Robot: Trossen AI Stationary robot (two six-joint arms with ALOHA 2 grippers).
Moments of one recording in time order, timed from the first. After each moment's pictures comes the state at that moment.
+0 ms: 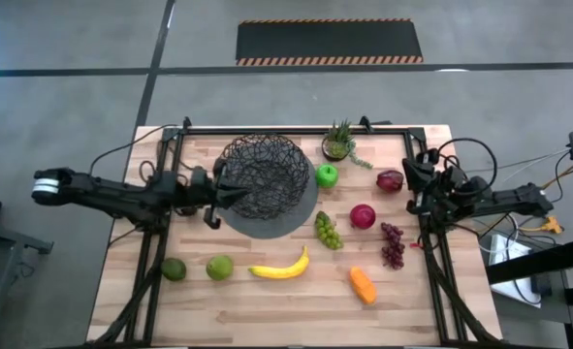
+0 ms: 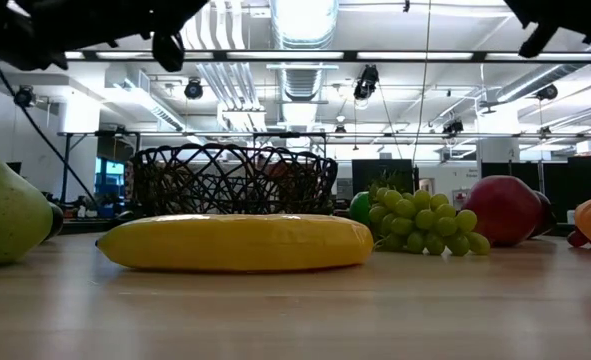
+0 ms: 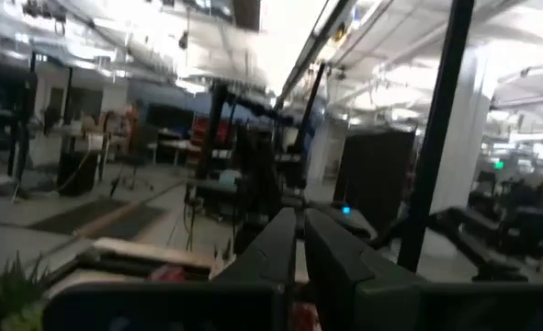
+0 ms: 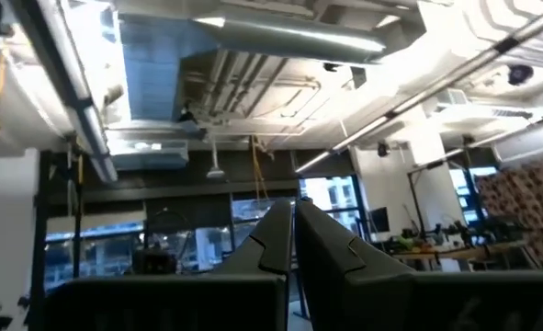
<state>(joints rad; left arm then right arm) 0.02 0.95 0.35 0.93 0.02 -0.20 0.09 0.26 0.10 0.83 0.38 -0.19</state>
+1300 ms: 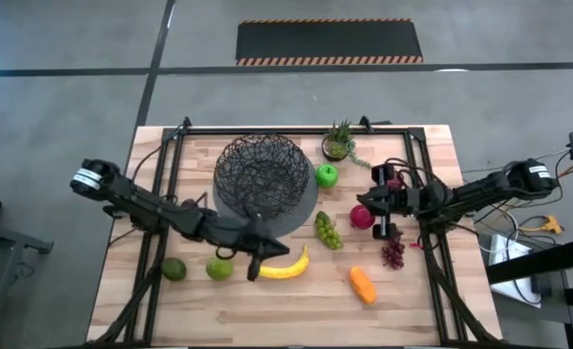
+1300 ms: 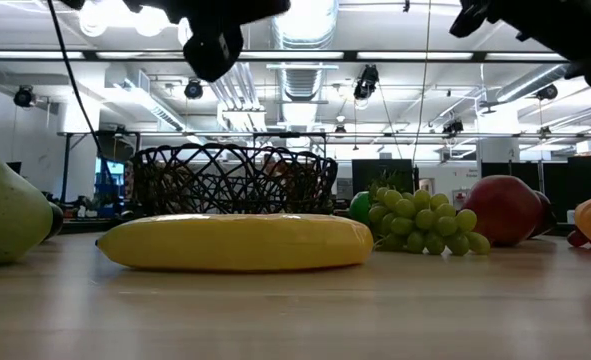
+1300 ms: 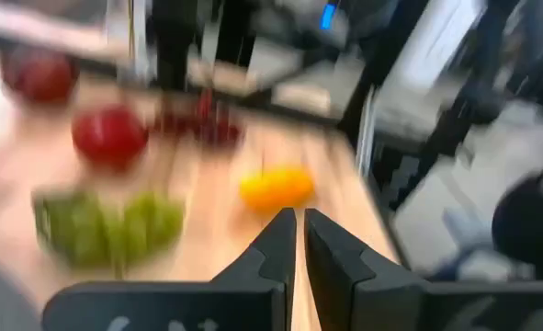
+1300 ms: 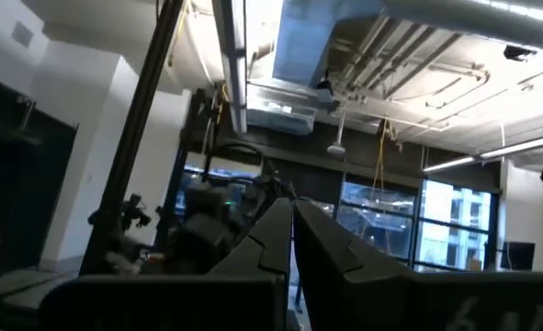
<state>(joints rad) -0.35 1.44 0.83 0.32 -0.16 -0.39 0.09 1.07 0.21 1.44 -0.03 -0.25</state>
